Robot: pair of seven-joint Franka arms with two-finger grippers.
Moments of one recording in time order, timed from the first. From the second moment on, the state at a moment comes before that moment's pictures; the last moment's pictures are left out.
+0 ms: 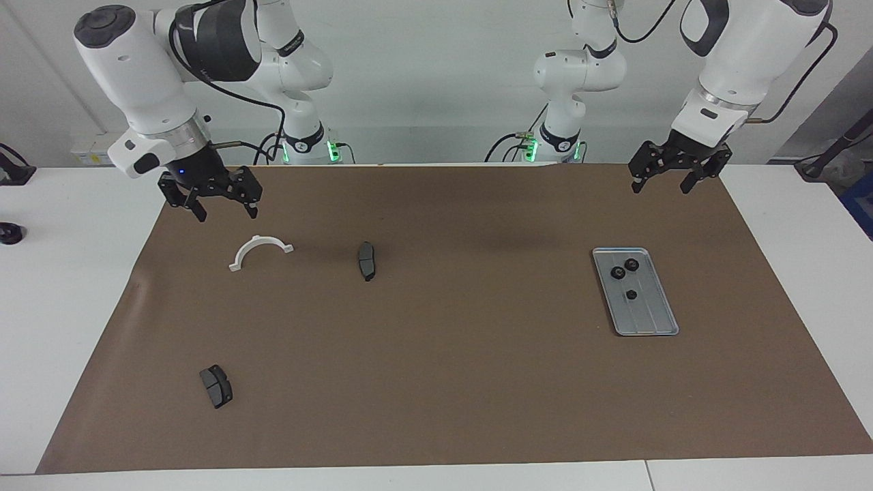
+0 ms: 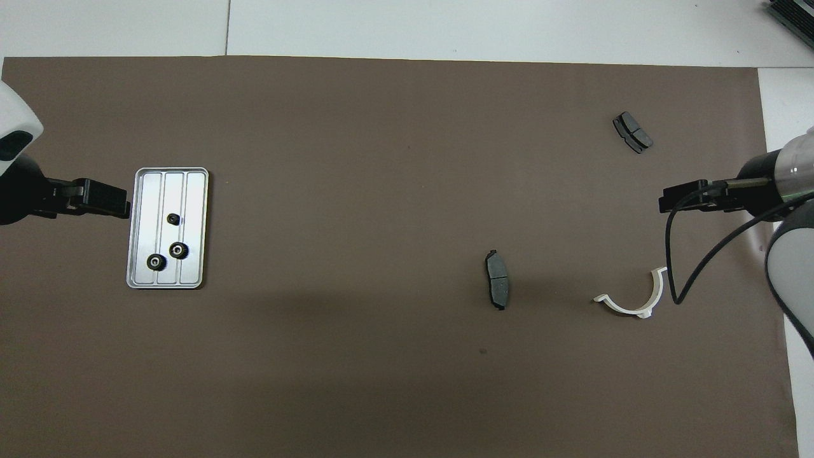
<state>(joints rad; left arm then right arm) -0.07 -0.04 -0.01 -1.66 -0.03 1.63 -0.02 0.00 -0.03 0.00 -1.77 0.05 1.79 -0.02</state>
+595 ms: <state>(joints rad) -0.07 -0.04 -0.01 -1.68 -0.03 1.68 -0.02 0.00 -0.03 0.00 -1.77 0.05 1.79 -0.02</state>
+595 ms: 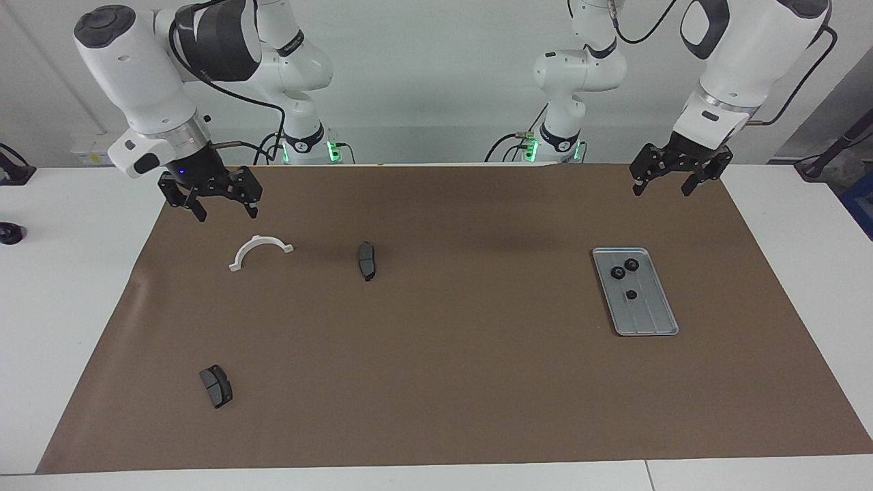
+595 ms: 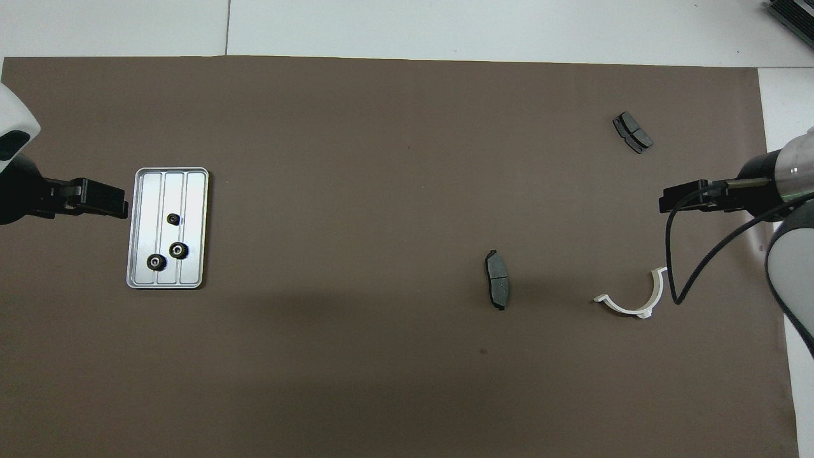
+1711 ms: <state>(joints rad) 0.01 0.18 0.01 -2.03 -0.03 2.38 -0.02 0.00 -0.03 0.00 -1.77 0.05 1.79 -0.02</state>
